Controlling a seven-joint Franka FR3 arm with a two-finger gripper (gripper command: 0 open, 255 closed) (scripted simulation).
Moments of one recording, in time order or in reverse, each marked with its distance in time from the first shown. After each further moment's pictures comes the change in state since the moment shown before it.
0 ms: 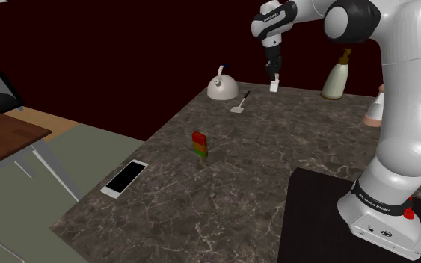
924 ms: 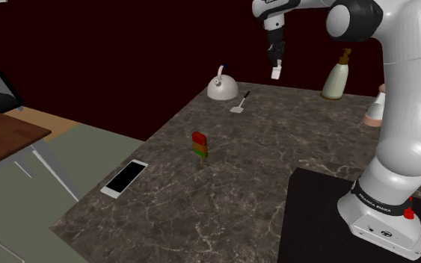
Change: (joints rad) arm -0.008 -0.014 -0.006 0.166 -0.003 -0.178 -0.019
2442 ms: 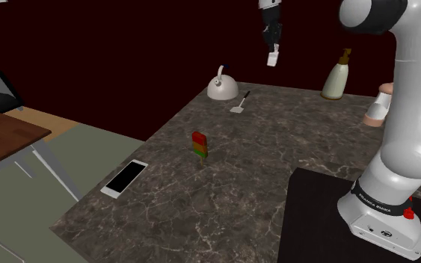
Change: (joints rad) arm 0.095 -0.116 0.017 0.065 -0.030 -0.192 0.090
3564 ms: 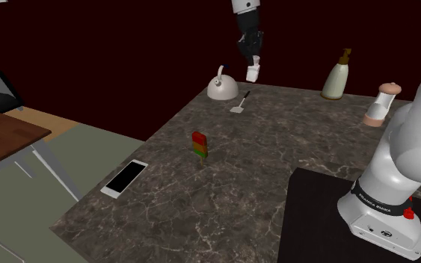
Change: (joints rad) arm 0.265 -0.330 0.165 -0.406 -0.037 0.038 0.421
